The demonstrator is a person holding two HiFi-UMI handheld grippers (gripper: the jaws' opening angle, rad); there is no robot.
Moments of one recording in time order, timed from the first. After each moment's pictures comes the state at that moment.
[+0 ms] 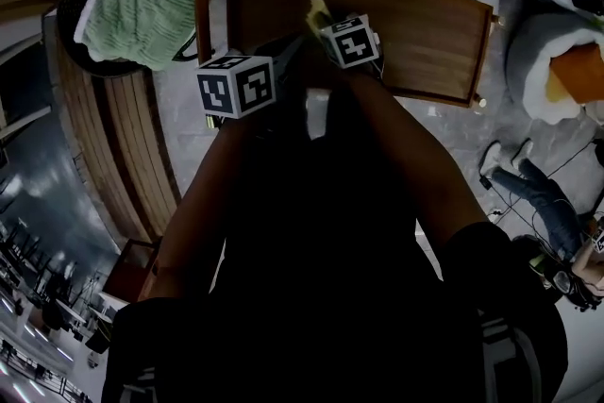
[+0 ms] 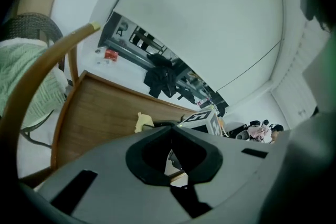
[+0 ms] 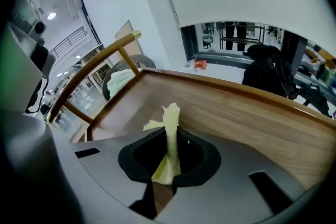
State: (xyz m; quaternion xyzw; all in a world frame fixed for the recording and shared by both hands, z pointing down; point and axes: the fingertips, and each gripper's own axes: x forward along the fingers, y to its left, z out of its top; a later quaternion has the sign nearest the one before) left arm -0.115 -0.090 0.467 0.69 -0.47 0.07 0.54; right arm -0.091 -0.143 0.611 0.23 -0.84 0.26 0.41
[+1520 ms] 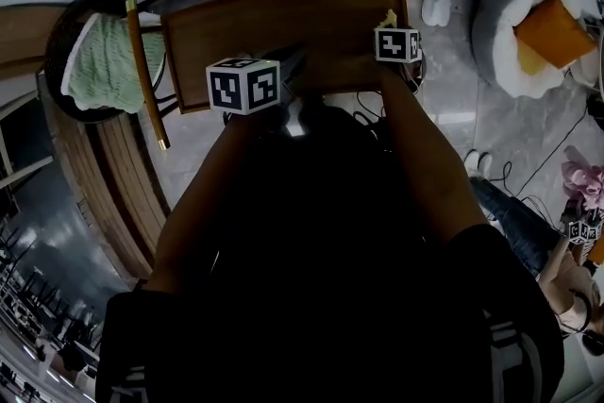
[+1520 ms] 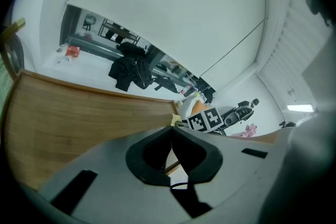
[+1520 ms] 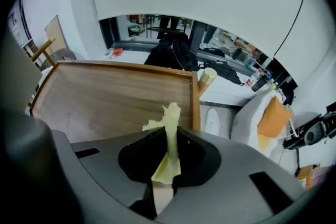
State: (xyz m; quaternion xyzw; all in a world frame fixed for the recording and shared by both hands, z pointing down) left arm 0.079 -0.128 0.437 0.76 -0.40 0.11 0.51; right arm 0.288 -0.228 0.586 0.52 -0.66 0.25 0.48
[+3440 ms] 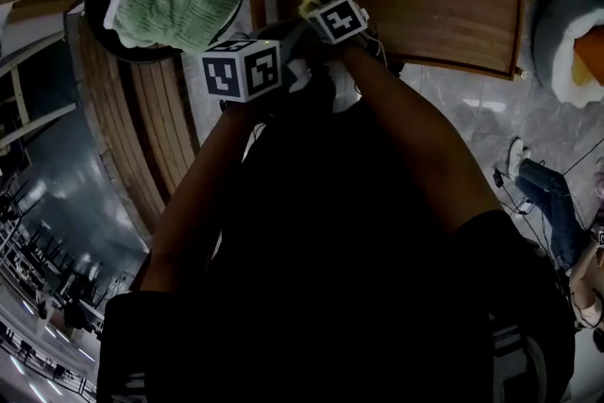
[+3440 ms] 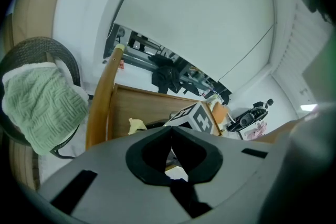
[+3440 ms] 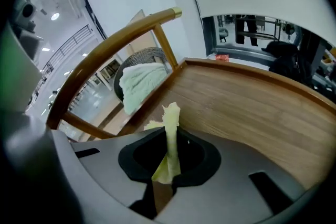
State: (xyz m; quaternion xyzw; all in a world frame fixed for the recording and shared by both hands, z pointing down) left arm -0.199 -0.029 0.453 0.71 -0.47 0.14 0.50; right arm -0.208 -0.073 0.612 0.19 -0.85 0.27 0.42
